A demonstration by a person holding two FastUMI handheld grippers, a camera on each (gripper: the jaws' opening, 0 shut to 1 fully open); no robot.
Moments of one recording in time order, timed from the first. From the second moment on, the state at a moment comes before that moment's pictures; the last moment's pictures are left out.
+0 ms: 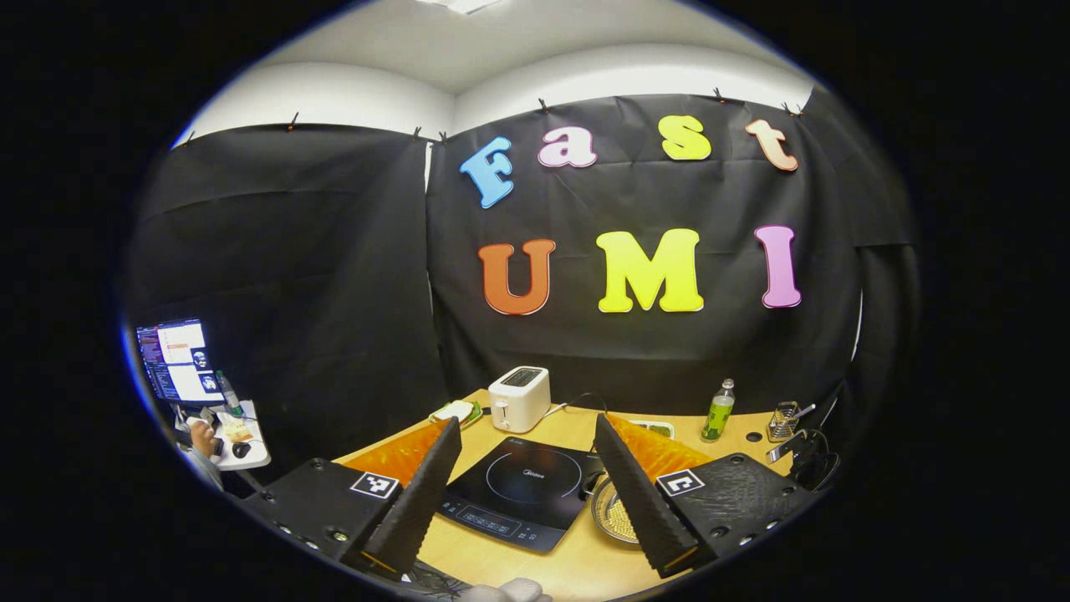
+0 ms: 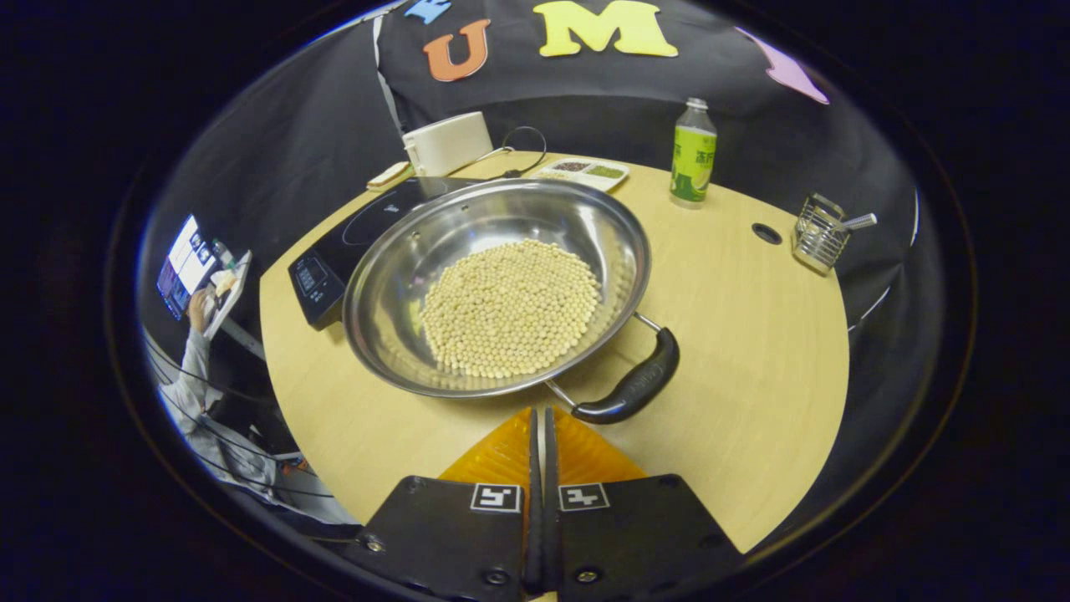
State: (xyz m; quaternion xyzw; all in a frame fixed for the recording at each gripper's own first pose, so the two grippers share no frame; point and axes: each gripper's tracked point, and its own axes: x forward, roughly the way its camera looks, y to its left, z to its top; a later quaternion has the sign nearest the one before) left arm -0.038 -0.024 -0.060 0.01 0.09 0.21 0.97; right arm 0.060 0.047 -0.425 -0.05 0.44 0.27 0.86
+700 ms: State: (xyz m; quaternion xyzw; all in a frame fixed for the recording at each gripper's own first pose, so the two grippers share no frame) left arm -0.041 -0.032 -0.059 0.03 0.10 0.22 0.97; right arm 0.104 0.006 -0.426 -0.03 0.44 0.23 0.87
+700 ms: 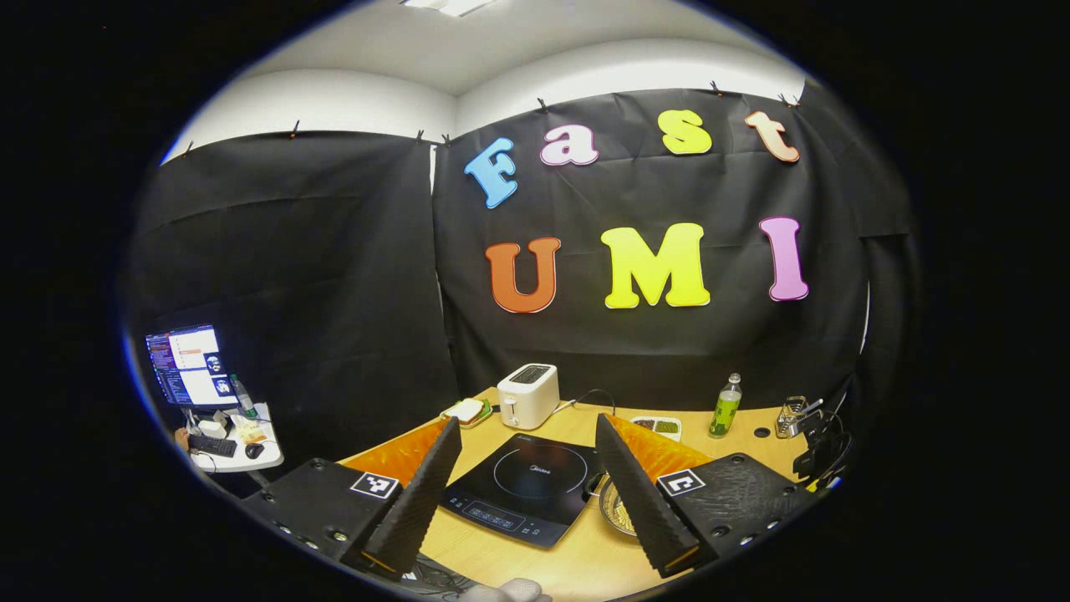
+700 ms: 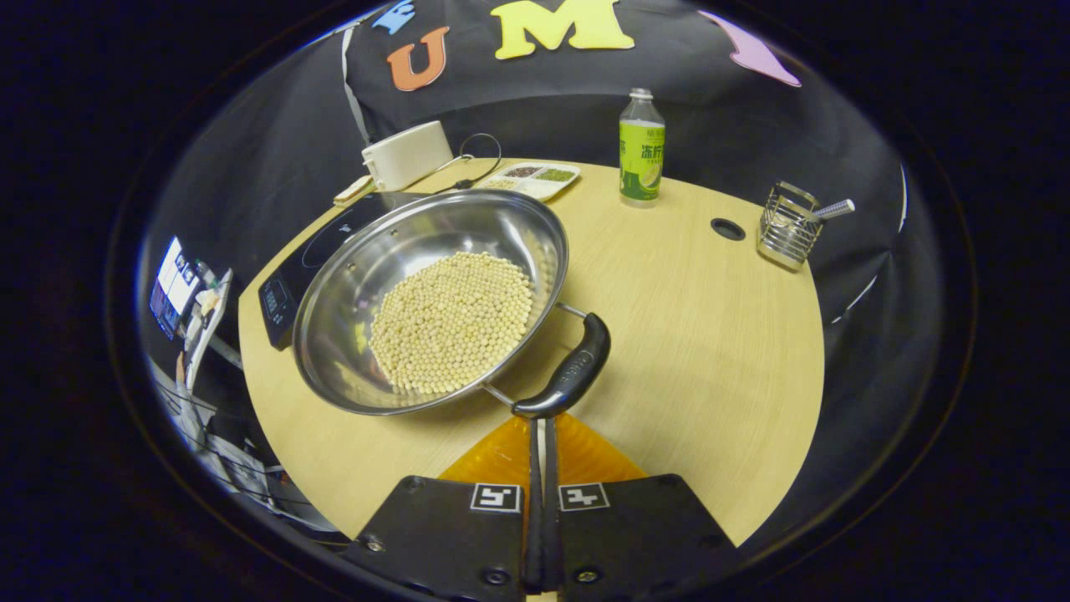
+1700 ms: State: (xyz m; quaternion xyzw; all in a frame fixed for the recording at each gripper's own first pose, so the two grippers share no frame) left arm 0.010 0.004 -0.092 0.02 0.09 0.10 0.99; right arm 0.071 -0.023 -0.364 -0.04 0.37 0.09 0.93
